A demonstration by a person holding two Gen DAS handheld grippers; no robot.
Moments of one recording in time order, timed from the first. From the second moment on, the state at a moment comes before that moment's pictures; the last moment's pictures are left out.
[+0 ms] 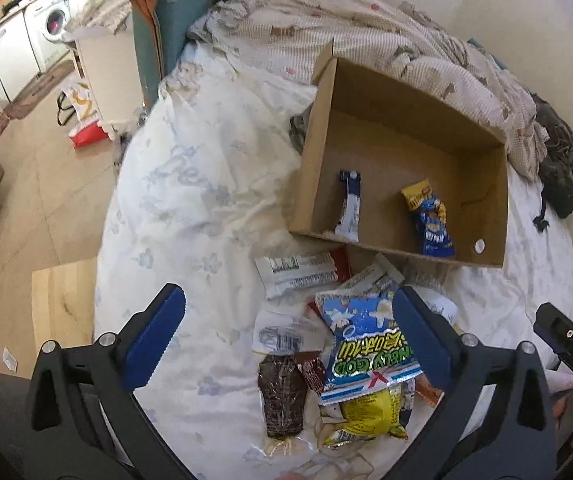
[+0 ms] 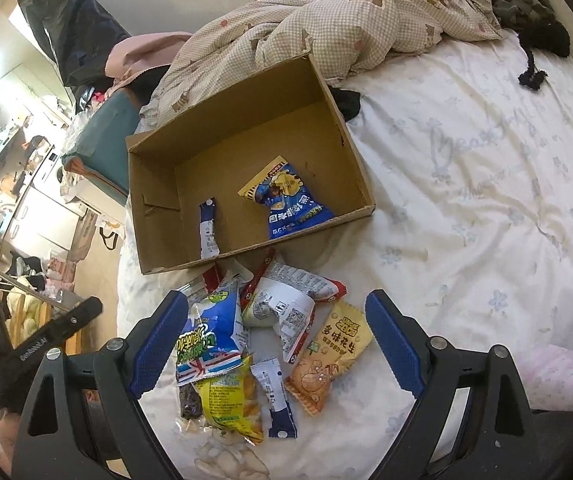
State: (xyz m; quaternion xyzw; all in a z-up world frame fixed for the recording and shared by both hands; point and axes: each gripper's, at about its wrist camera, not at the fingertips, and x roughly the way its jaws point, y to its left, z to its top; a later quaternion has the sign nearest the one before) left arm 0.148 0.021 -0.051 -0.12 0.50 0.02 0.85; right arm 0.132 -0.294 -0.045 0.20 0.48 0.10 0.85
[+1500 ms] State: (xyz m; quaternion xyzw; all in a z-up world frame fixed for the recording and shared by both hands) left arm 0.149 -0.039 -0.038 -0.03 0.58 -0.06 0.81; right arm 0.137 -0.328 -0.072 0.29 0.51 0.07 0.81
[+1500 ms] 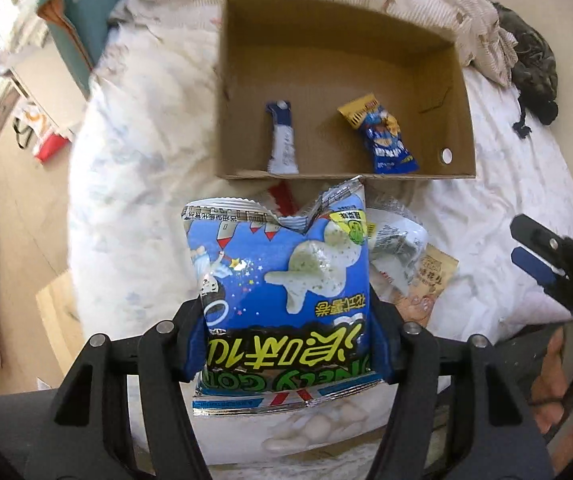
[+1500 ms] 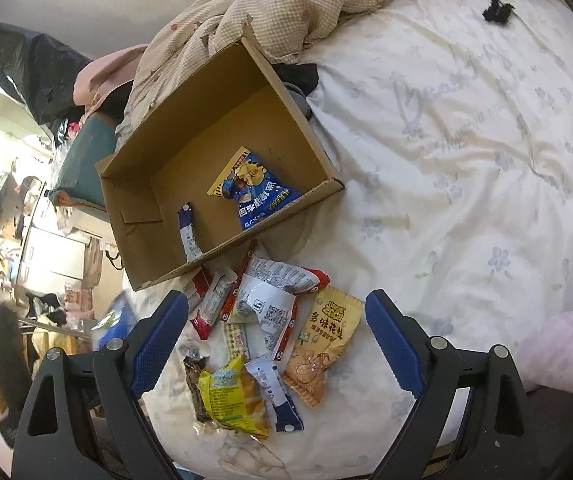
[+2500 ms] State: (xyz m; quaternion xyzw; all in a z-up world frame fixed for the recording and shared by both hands) left arm 0.133 0.012 -0.055 -0.13 0.57 -0.06 0.81; right arm 0.126 -0.215 -0.167 0.12 0.70 0.14 0.69
